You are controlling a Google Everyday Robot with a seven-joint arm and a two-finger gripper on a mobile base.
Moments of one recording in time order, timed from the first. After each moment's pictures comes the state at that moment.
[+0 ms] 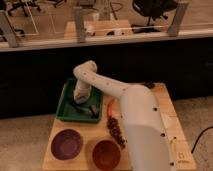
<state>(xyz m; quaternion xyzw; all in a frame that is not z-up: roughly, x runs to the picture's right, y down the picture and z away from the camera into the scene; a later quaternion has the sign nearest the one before) -0.144 0.058 0.941 -0.12 -0.31 -0.70 0.63</state>
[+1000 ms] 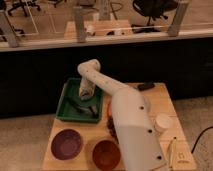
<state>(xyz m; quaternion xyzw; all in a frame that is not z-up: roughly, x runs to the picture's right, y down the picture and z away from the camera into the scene) -0.129 0.037 0.986 -0.15 -0.30 -0.69 0.65</state>
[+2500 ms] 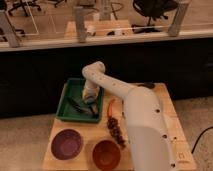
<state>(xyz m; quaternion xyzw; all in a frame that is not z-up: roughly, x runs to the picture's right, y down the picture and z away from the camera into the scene) -0.094 0.059 0.972 -0.15 -0.30 -0.69 0.64</state>
